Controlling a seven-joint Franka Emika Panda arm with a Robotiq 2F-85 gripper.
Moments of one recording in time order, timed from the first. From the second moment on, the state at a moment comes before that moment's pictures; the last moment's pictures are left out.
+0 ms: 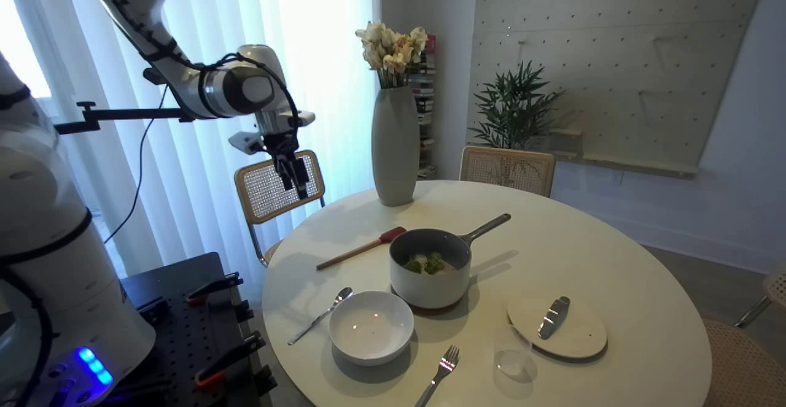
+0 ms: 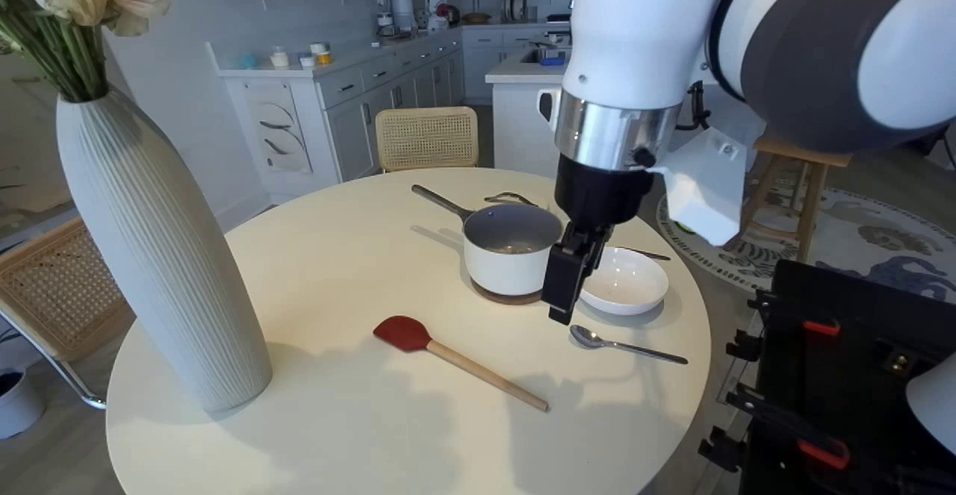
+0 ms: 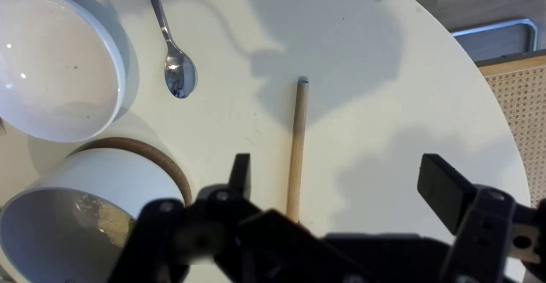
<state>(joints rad) 0.15 -0.12 0.29 -2.67 -0.15 2.63 0.47</state>
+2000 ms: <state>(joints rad) 0.50 0.52 -0.17 -2.43 -0.23 3.02 0.57</state>
